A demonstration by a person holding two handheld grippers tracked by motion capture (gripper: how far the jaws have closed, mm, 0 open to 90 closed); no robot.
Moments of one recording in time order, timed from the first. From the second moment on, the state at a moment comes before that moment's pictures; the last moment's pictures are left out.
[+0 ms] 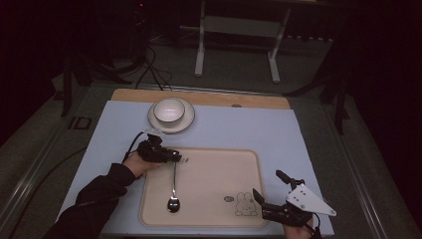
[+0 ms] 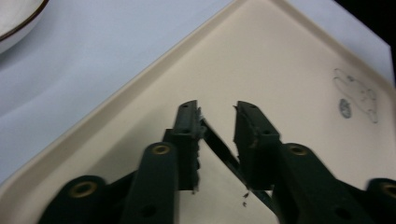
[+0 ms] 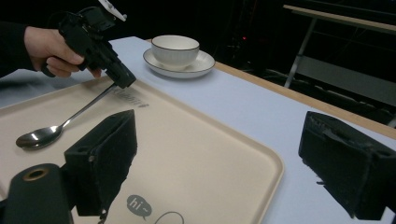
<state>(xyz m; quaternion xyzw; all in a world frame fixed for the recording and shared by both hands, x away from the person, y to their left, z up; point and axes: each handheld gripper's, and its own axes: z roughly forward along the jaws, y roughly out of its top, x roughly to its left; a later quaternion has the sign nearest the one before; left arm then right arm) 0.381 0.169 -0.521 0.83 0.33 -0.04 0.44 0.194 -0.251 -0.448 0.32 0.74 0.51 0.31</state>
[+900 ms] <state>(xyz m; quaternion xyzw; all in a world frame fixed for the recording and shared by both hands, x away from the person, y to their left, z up) 0.388 0.155 -0.531 0.85 0.35 0.00 0.41 0.194 -0.252 -0.448 0.31 0.74 0.51 0.30</state>
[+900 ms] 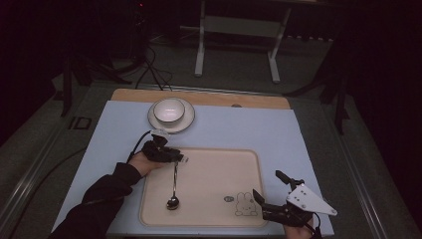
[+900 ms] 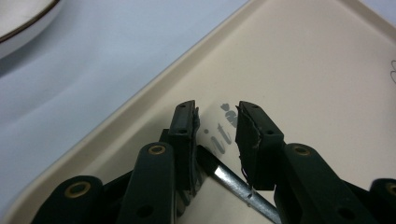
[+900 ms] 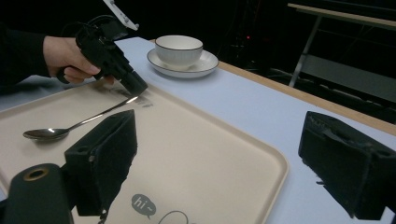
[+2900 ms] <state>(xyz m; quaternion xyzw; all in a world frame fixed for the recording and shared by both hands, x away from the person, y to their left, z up) 0.290 0.165 -0.441 0.81 0.29 0.06 0.51 0.195 -0.255 -0.449 0.33 0.74 0.51 0.30</state>
